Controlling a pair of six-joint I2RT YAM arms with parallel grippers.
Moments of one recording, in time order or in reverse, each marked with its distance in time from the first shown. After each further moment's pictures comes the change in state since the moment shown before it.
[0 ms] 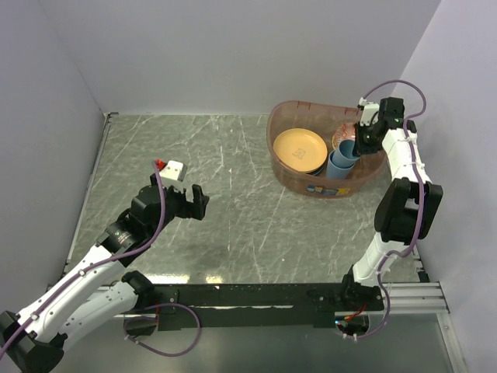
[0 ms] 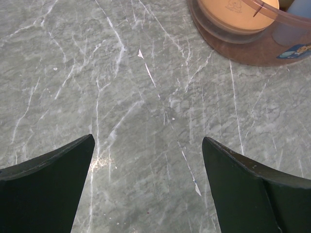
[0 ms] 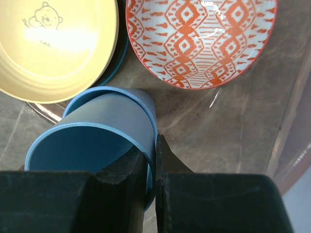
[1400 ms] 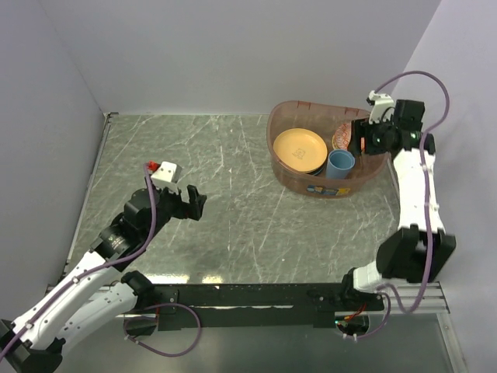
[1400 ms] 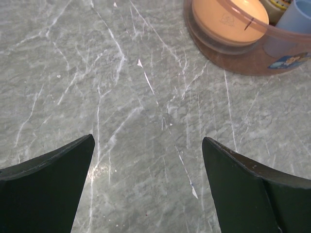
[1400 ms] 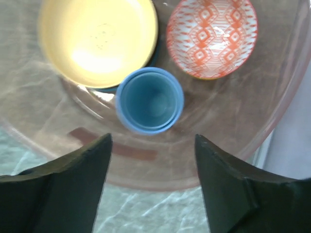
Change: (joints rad) left arm 0.000 -0.055 0.000 -0.008 -0.005 -0.005; right arm 0.000 -0.306 -0.097 -0.010 -0.093 -0.023
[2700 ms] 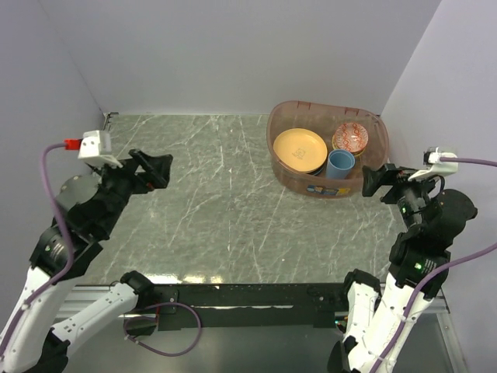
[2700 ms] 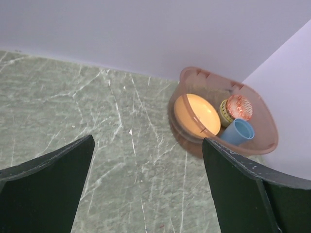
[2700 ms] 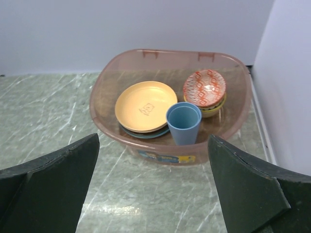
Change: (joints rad) left arm 0.079 0.035 0.522 -0.253 -0.122 -0.199; right arm -0.284 -0.903 -0.362 0.160 -0.232 0.386
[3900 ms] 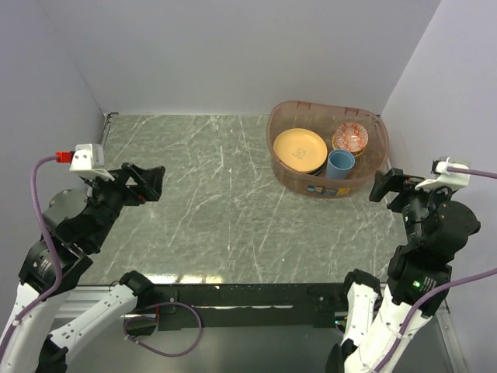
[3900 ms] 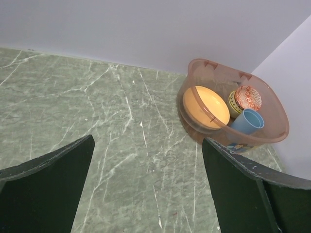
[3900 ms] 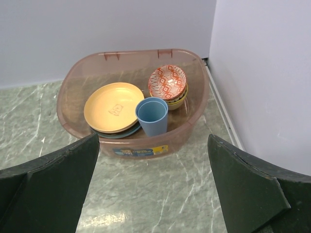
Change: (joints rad) left arm 0.000 -0.106 -0.005 -0.088 -0.002 0.048; right arm -0.002 -0.037 0.097 -0.143 0.214 -0.032
